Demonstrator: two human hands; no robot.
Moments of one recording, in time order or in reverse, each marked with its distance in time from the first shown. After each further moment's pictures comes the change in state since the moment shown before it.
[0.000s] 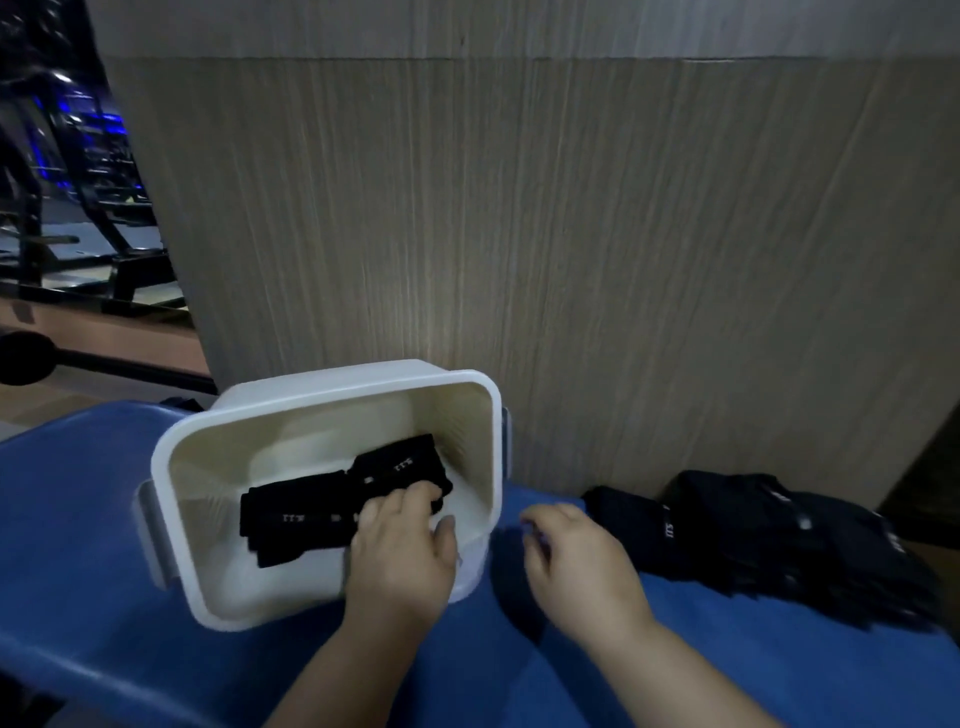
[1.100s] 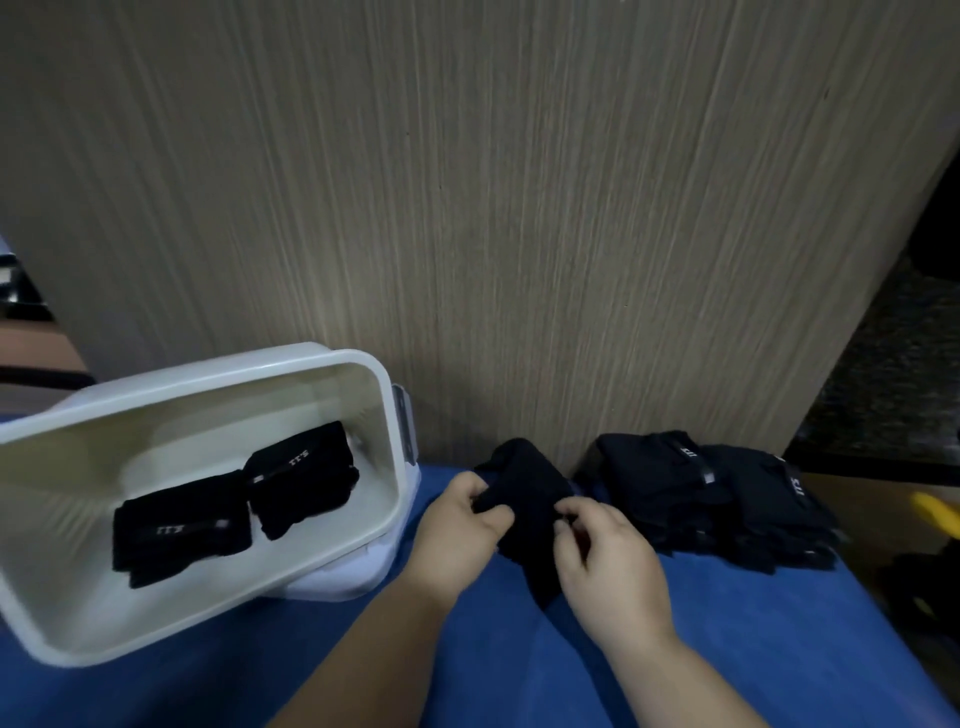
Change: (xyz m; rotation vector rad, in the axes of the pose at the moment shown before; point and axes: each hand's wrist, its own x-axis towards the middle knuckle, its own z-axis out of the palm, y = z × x) left_hand 0.005 0.096 0.086 -0.687 -0.468 -0.210; right_hand -0.037 0.096 -0.021 0.135 0.292 0.258
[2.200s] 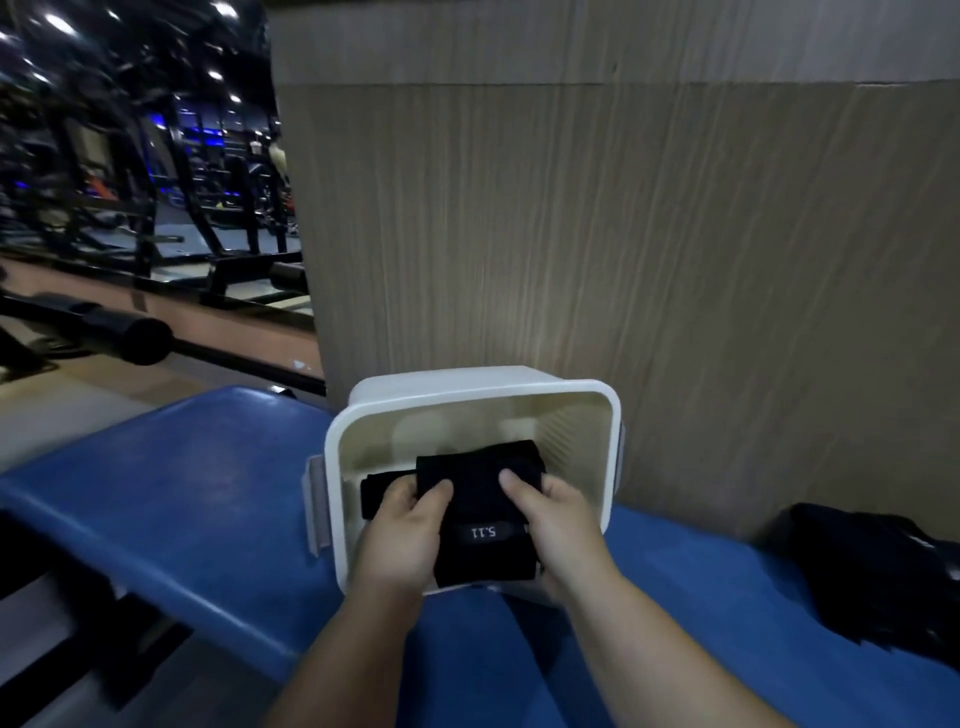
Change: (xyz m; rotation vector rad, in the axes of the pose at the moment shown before) left_hand -0.072 -0.030 -0.208 -0.505 0.421 -0.034; right_hand -0.004 -0.212 0.103 1.025 -0.554 0.402
